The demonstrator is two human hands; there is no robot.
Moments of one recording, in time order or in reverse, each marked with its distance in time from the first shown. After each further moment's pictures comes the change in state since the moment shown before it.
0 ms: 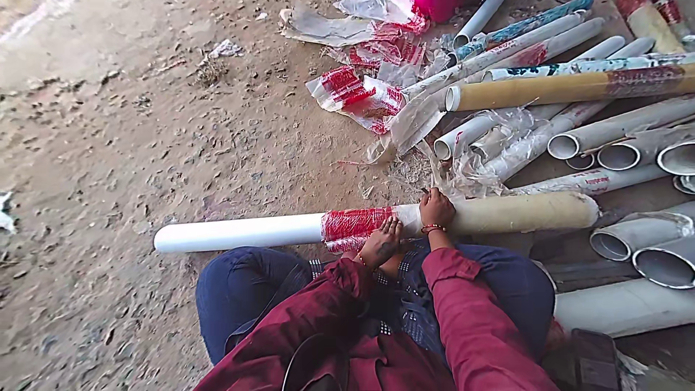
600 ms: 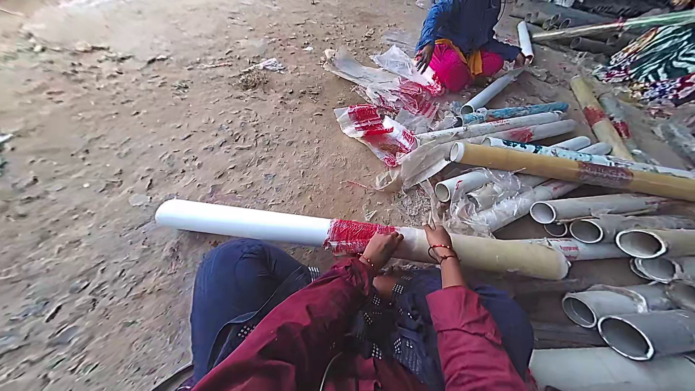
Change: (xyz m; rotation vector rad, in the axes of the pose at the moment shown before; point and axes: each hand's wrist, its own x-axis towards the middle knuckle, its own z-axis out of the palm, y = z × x) left_hand 0.015 -0.003 -0.043 -0.089 -0.066 -0.160; right_hand -0.007 -0.028 -0.064 0.194 -0.414 0.198
